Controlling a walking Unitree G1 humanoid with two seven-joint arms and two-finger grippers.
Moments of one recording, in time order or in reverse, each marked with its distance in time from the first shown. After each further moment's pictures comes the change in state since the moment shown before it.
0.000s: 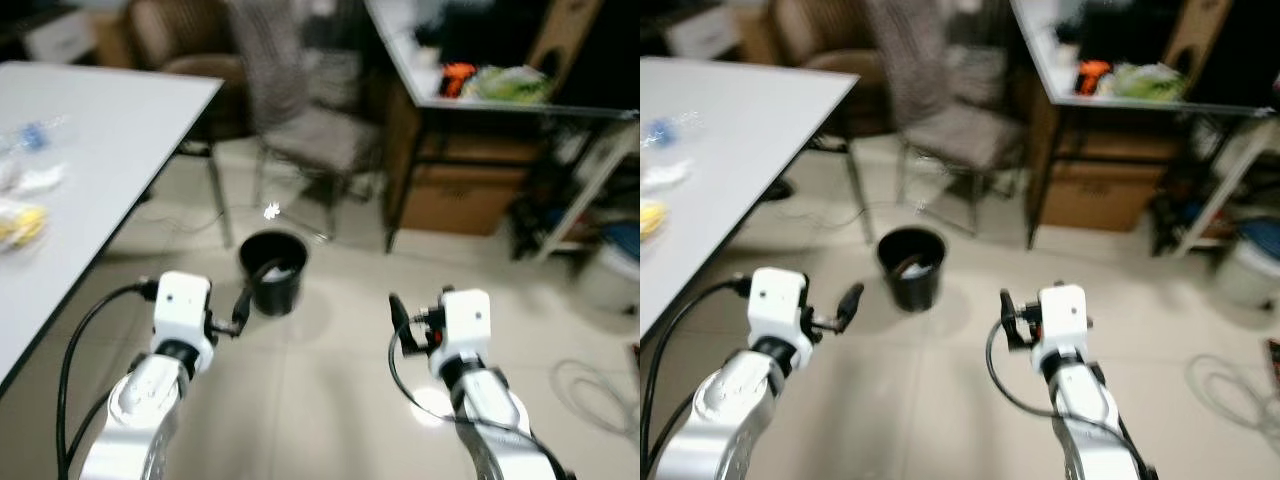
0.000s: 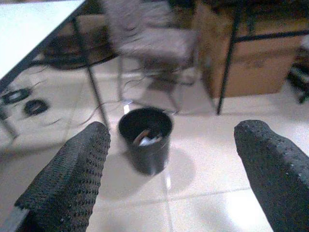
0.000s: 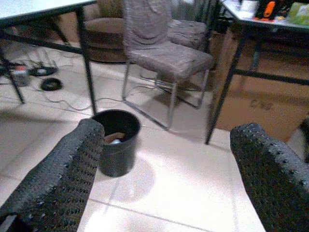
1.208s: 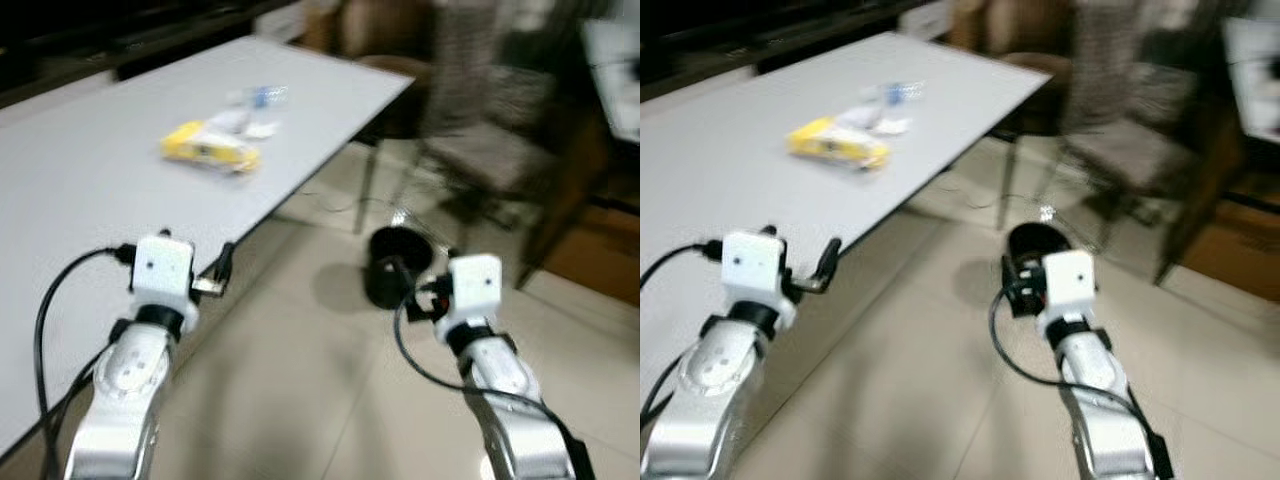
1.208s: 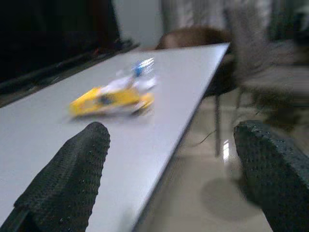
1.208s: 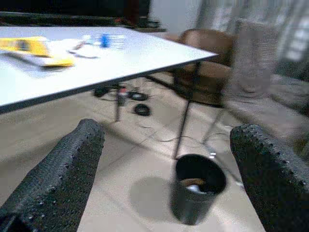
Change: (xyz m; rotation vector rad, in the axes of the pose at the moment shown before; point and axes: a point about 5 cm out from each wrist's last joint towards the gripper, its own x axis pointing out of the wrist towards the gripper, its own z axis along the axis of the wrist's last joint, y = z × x) left arm 0.013 0.009 0.046 0.128 -0.224 0.071; right arm 0.013 -0.012 0.033 -0.042 -0.113 0.013
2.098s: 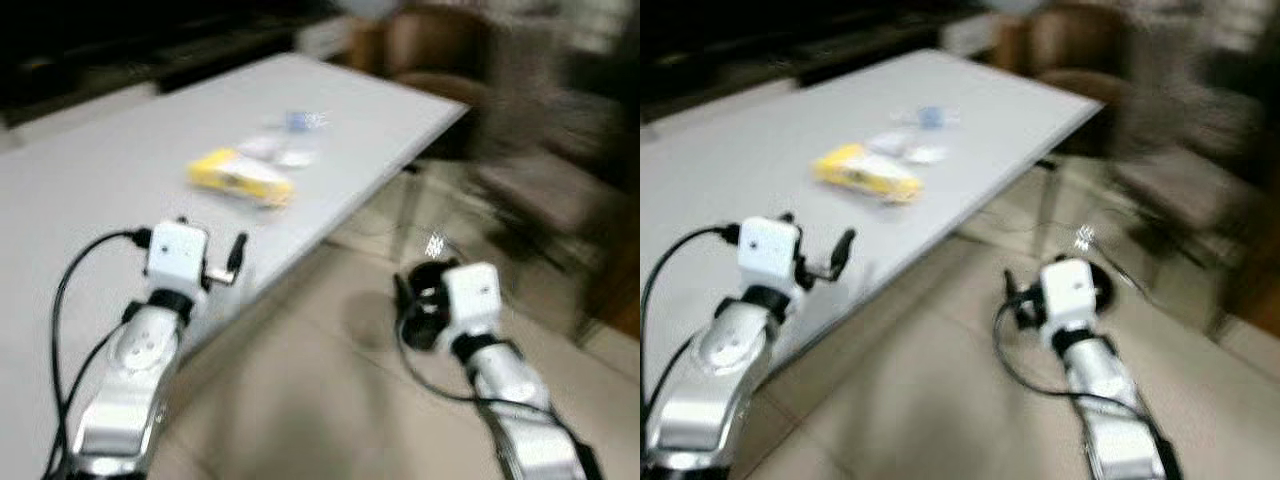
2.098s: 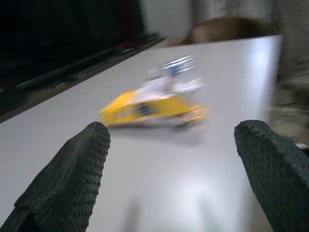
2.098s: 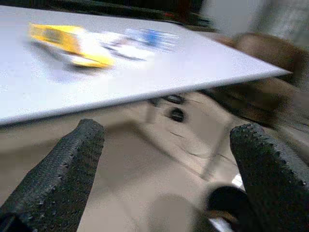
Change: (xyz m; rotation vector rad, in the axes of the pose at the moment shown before) left arm 0.012 0.010 -0.002 0.046 0.015 -0.029; right arm -0.004 0.010 -0.009 -0.060 0.046 0.099
